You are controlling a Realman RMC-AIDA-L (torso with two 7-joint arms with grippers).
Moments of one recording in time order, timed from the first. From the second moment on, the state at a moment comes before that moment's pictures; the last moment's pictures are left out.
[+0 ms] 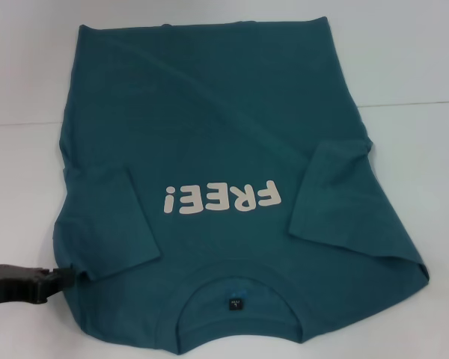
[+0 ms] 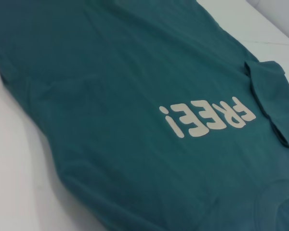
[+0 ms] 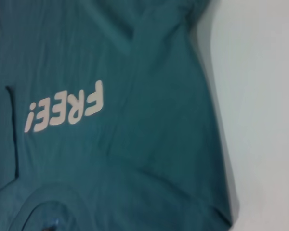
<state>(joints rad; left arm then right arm) -0.35 -2.16 0.73 1.08 2.29 1.44 -2.01 0.47 1.90 -0.53 -1.02 -2.50 -1.76 2.55</state>
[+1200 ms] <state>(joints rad) -0.38 -2.16 0.73 1.06 2.30 1.44 -2.01 0.51 1.95 -0.57 -0.82 -2.50 -1.55 2.51</state>
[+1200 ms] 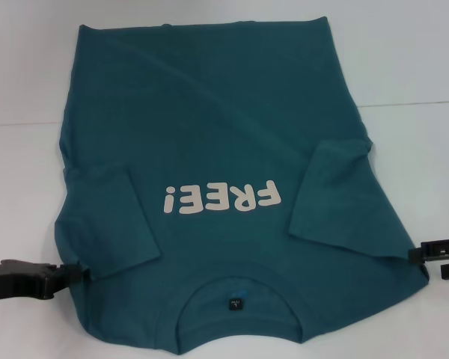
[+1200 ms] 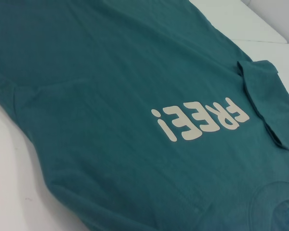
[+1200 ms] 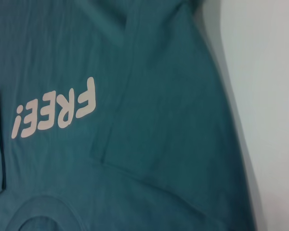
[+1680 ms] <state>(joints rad) -0.38 -2.16 0.73 1.06 2.30 1.44 -2.01 0.51 1.95 -0.58 -0.82 -2.51 -1.52 2.51</state>
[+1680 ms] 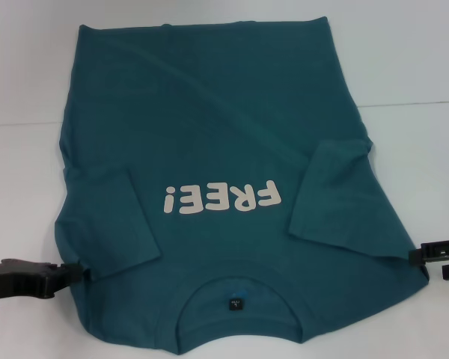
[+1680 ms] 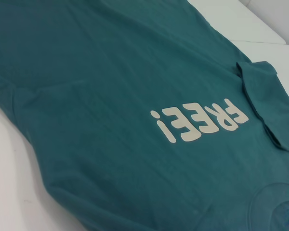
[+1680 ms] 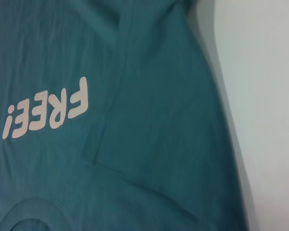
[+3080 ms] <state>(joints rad) -0.39 -2.16 0.73 1.06 2.29 1.44 -2.01 0.54 1.95 -0.59 -0.73 -2.42 -1.48 2.48</state>
